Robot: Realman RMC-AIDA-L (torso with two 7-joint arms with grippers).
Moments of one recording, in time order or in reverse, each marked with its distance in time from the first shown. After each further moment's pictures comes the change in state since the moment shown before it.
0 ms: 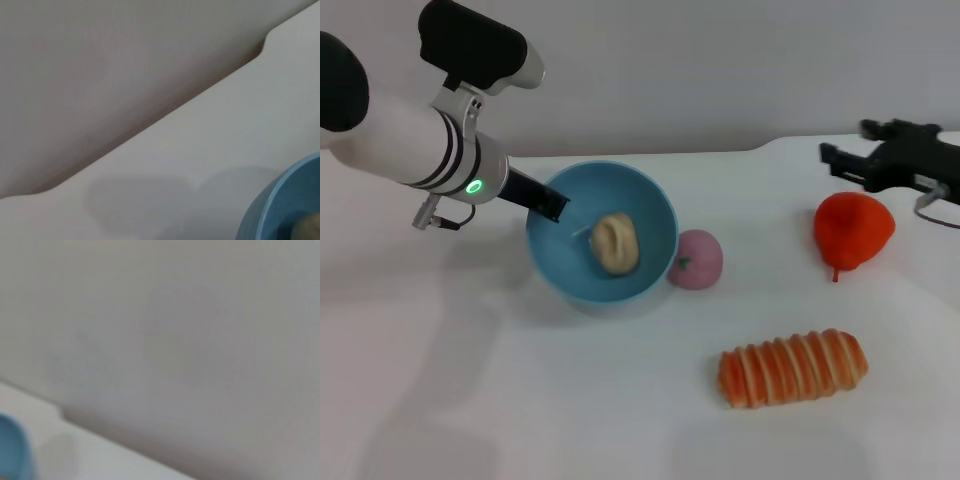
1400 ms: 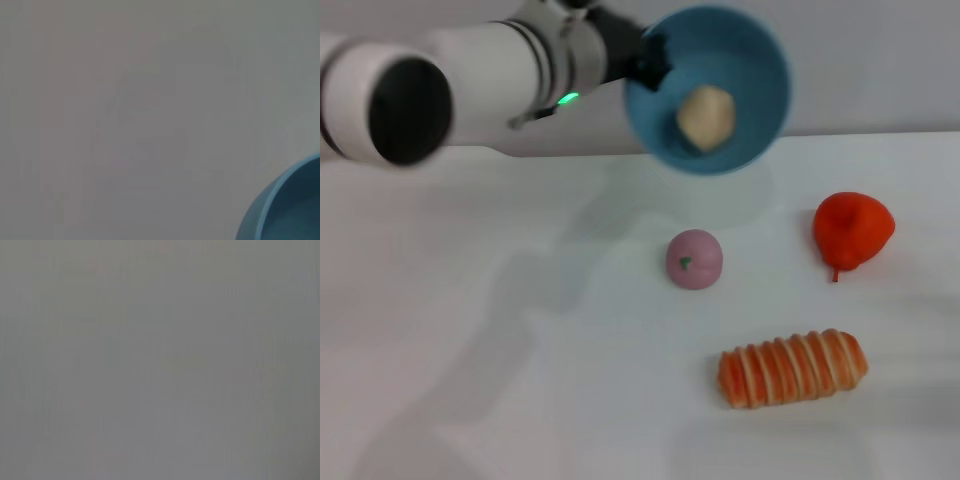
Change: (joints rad) left arm 0.035 -0.002 0.310 -0.209 -0.040 0.482 -0.006; right arm -0.149 -0.004 0.077 0.725 1.420 -0.378 -1.208
